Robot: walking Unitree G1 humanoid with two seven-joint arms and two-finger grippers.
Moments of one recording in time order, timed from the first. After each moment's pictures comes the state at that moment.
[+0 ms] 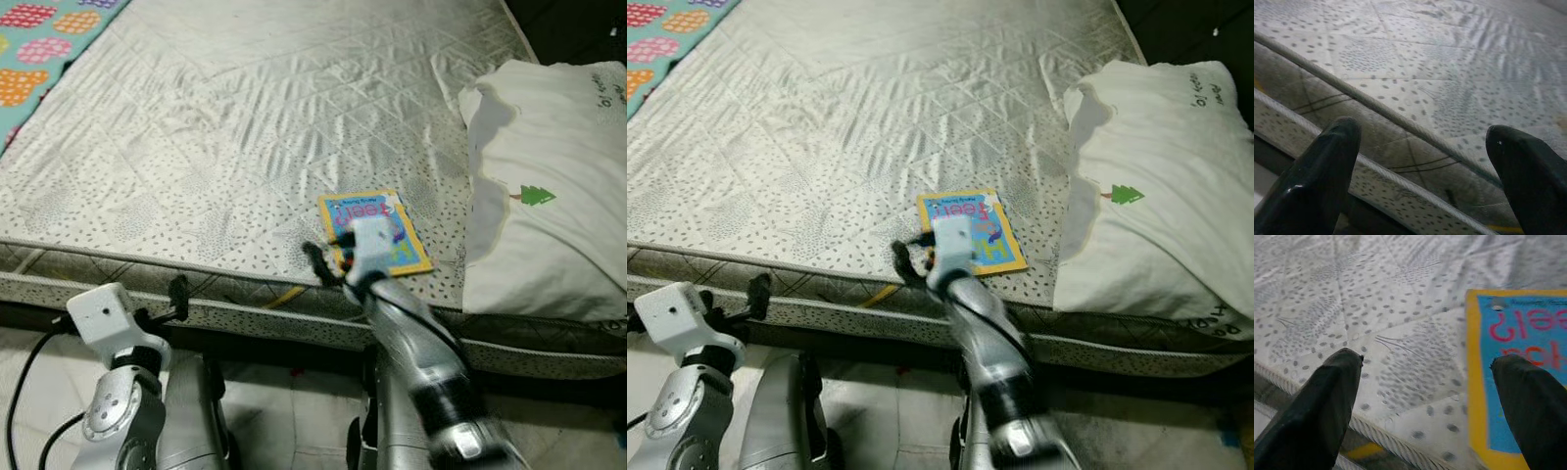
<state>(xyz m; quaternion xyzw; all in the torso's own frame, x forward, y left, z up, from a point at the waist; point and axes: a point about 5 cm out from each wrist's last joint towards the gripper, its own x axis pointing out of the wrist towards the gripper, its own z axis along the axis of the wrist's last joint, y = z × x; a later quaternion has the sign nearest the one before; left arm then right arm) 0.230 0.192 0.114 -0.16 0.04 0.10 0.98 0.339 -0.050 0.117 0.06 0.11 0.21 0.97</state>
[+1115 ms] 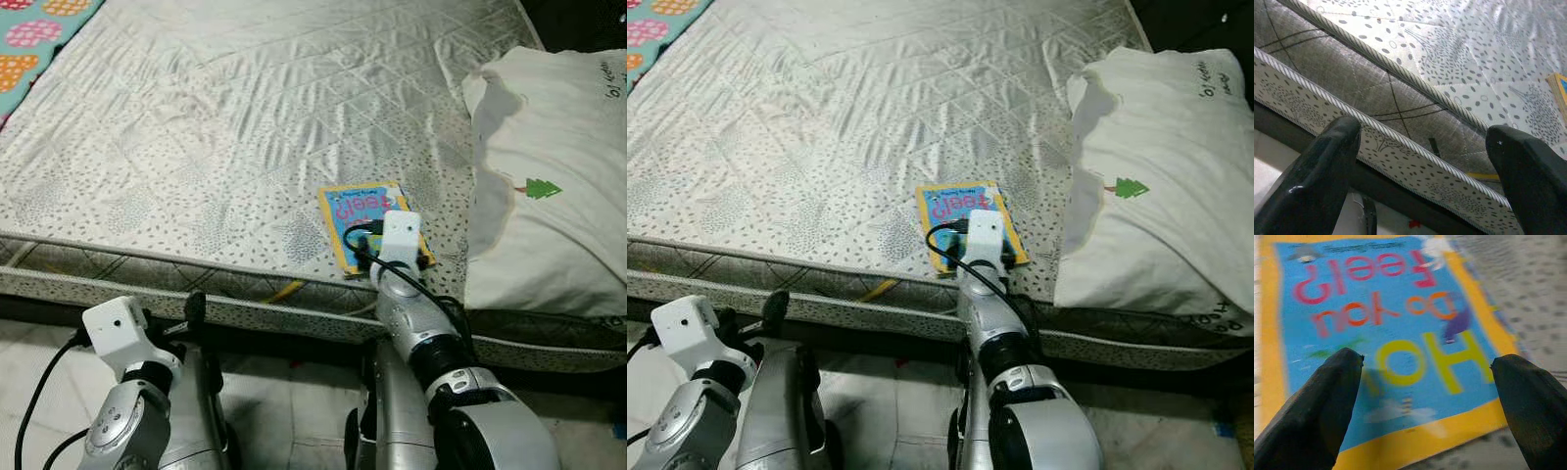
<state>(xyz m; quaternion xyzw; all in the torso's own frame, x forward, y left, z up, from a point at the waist) 0.216 0.182 0.106 -0.19 0.10 0.07 0.97 0.366 -0.104 0.098 0.00 0.16 -0.08 0.98</state>
